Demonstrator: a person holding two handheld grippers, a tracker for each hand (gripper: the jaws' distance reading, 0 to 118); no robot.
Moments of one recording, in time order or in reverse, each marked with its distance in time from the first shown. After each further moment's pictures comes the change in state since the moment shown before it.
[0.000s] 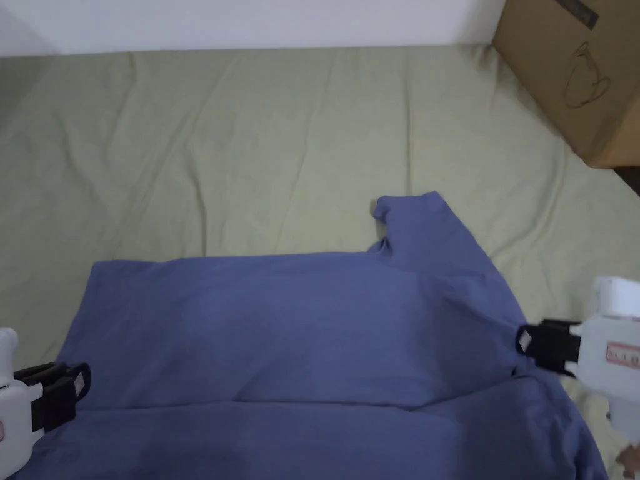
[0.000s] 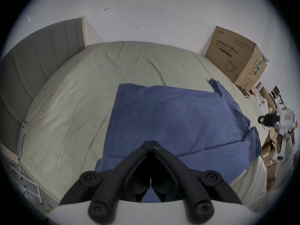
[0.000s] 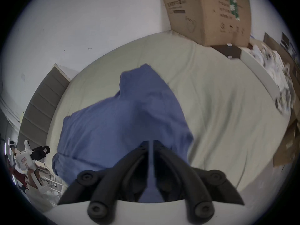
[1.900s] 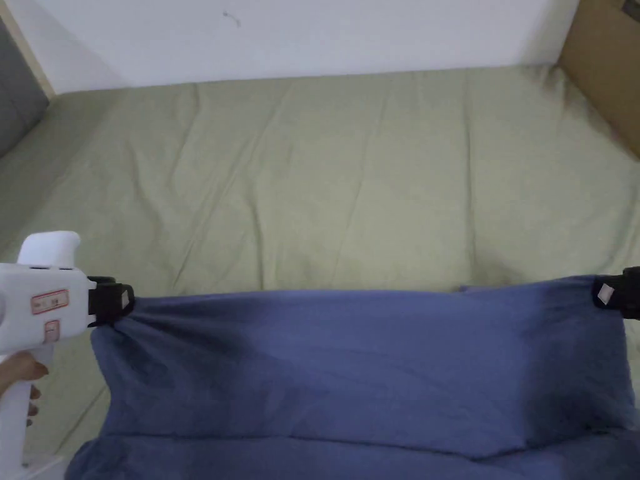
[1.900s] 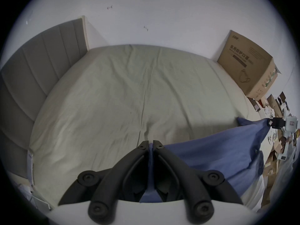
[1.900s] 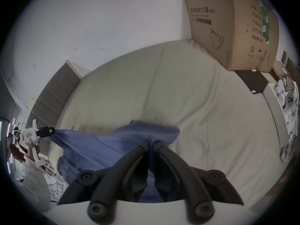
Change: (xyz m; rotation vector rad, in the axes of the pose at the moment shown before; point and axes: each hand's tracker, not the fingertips) left arm -0.041 0.105 -0.012 -0.001 0.050 -0.001; right arm 0.019 0.079 0.010 0.001 0.142 0.114
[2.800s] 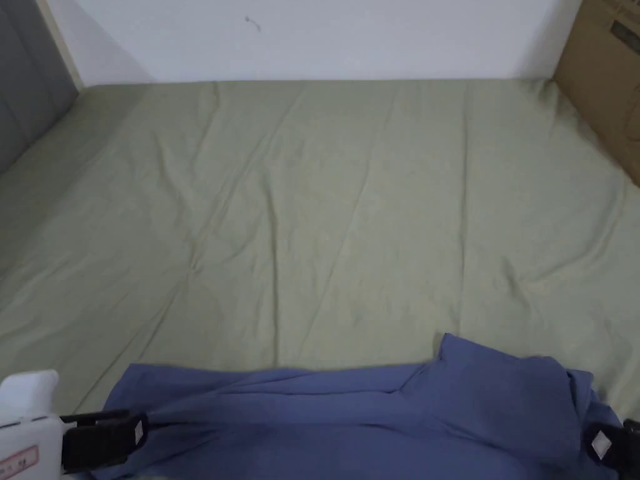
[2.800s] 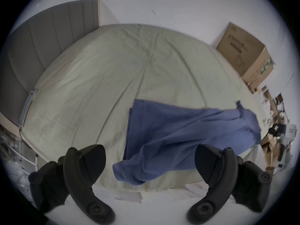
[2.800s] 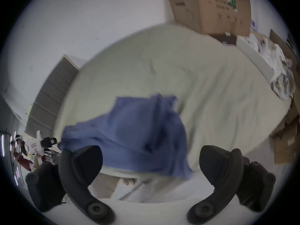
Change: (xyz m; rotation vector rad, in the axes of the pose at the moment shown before) left arm -0.028 -0.176 0.067 -0.104 -0.047 0.136; right arm -0.044 -0.163 0.087 -0.037 -0.007 -0.108
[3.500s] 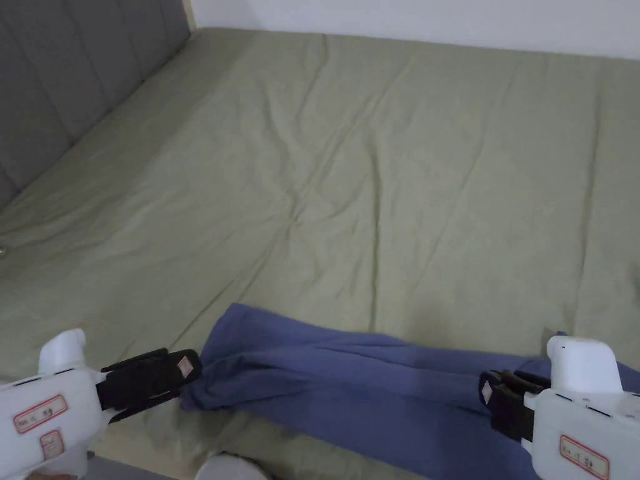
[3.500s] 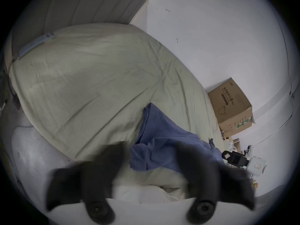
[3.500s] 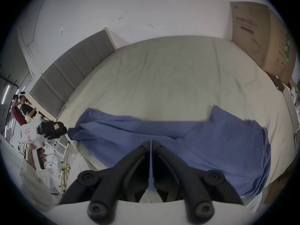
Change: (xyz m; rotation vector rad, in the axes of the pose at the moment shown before) left arm -0.073 -0.056 0.016 0.148 -0.253 0.442; right arm -0.184 -0.032 -0.116 -0.038 0.117 0.338
